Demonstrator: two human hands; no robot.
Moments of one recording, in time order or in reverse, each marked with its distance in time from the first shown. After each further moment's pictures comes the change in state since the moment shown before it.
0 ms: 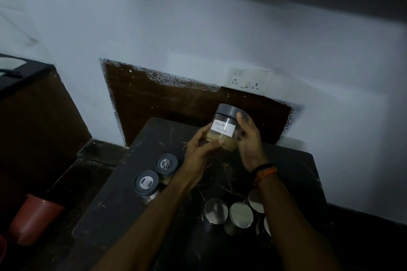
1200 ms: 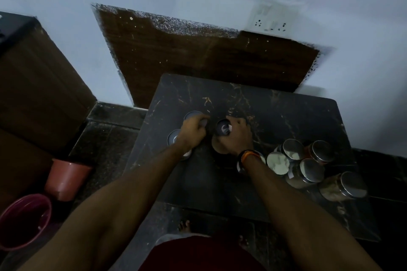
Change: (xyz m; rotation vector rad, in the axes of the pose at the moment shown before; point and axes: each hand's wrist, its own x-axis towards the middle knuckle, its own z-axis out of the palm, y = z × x) left_hand -0.009 -0.029 -0.175 1.067 -0.080 -0.025; right_hand -0.040 0.172 0.058 -1.323 0.052 0.208
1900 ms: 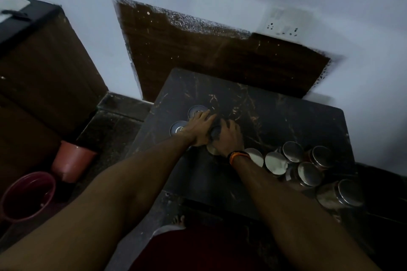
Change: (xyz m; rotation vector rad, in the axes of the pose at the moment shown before) left_hand -0.003 0.004 0.011 0.704 -0.361 0.024; right_hand -0.026 -0.018 0.015 -0.222 -0.148 -0.092
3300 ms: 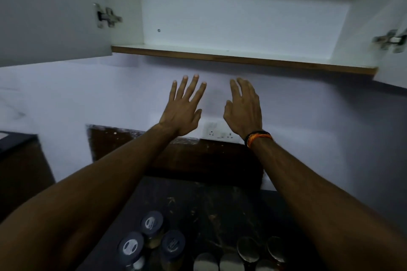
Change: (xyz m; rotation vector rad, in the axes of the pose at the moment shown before) left_hand 0.029 0.174 -0.322 0.501 0.966 0.206; right_hand -0.007 0.026 -0.391 -0.149 1.014 -0.311
